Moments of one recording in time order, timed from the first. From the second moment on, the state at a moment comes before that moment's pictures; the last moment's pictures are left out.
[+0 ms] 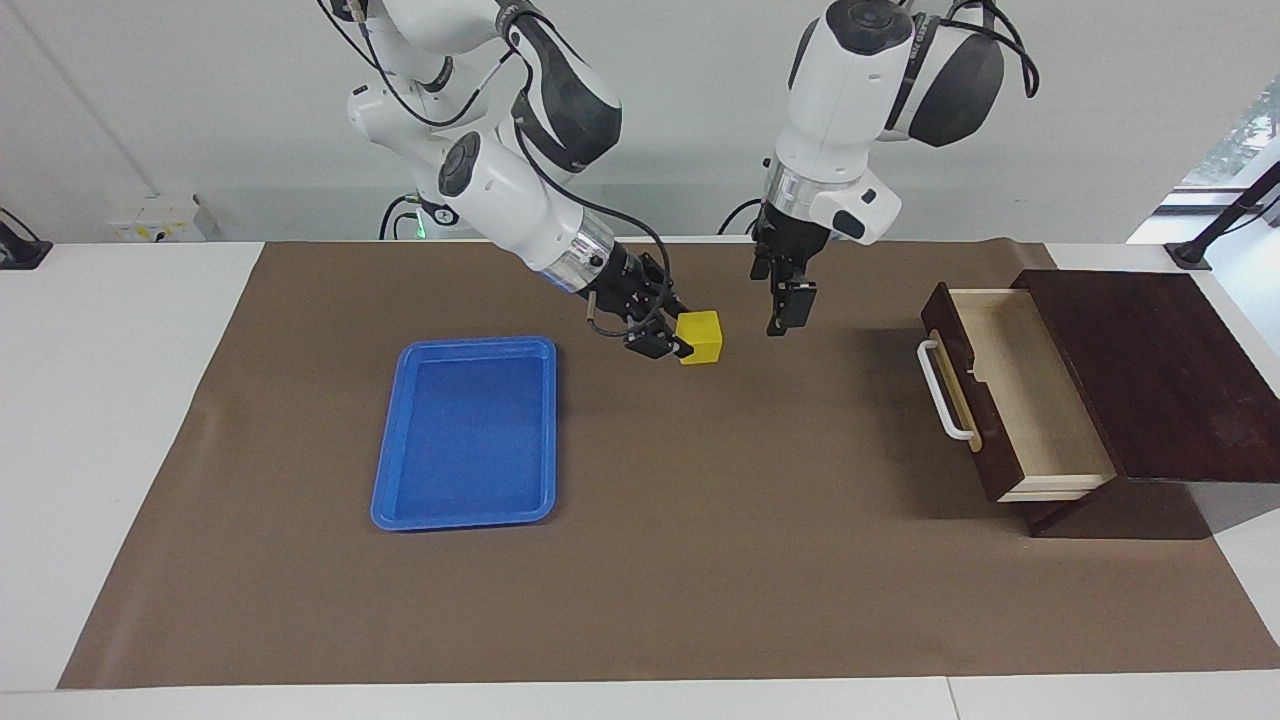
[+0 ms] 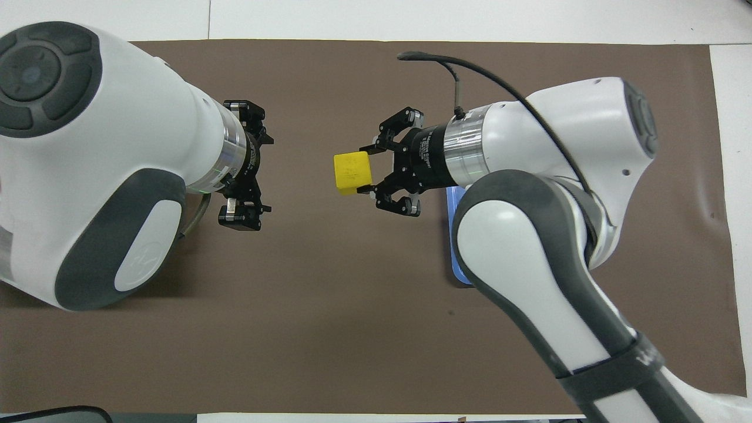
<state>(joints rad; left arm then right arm) -0.34 0.21 -0.22 -1.44 0.00 1.68 -2.14 0.40 0.21 0.10 -1.75 0.80 2.28 1.71</state>
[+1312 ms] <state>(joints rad) -0.42 0.31 -0.22 -1.35 0.03 1.58 -2.22 0.42 0.21 0.10 -1.76 0.80 2.28 1.71</state>
